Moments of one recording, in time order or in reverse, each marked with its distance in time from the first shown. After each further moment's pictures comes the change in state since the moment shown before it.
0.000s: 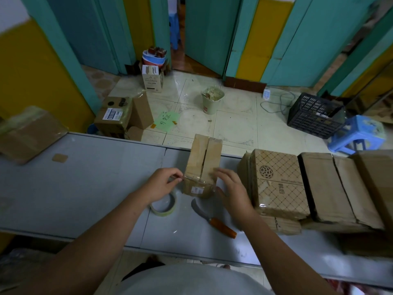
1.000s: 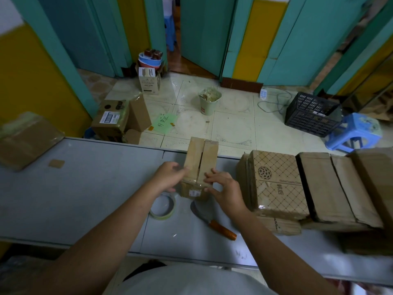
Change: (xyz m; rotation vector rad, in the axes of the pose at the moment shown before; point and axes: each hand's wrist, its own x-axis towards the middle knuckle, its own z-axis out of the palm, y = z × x) left_hand 0.029 0.049 -0.002 -0.325 0.046 -0.464; right_hand 0.016 -0.013 0.008 0.221 0.029 0.137
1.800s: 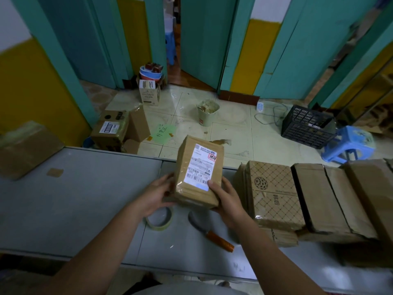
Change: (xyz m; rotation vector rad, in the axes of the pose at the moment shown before) left_hand -0.026 -0.023 -0.010 -0.619 -0.145 -0.023; right_hand 0.003 -0.018 -0.006 0.859 -0.059 0.614
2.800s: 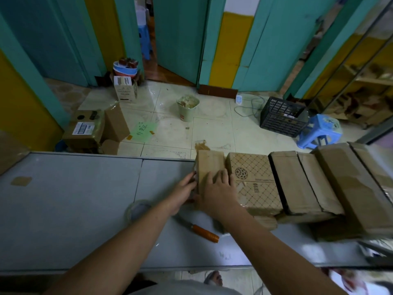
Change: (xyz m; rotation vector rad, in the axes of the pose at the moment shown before) left_hand 0.043 -0.038 0.114 0.211 -0.145 -0.004; right_hand -0.029 -0.030 0.001 -1.899 0.218 -0.114
